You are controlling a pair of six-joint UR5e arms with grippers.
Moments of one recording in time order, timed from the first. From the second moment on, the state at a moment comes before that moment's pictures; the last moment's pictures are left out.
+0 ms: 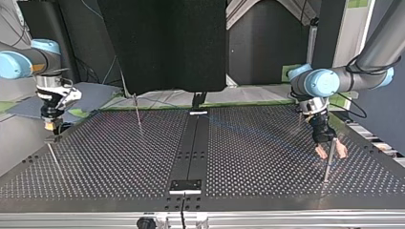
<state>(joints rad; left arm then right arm) 0.11 -1.88 -1.85 -2.30 -1.84 -2.58 1.56 -1.11 1.60 -0.49 1.37 1.62</state>
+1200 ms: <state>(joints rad) 0.11 -1.88 -1.85 -2.30 -1.84 -2.58 1.50 -1.09 1.52 -0.52 1.14 1.72</state>
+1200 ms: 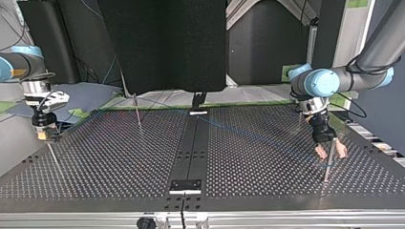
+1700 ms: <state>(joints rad) 0.11 -1.88 -1.85 -2.30 -1.84 -2.58 1.51 -1.06 1.50 -0.50 1.14 1.71</state>
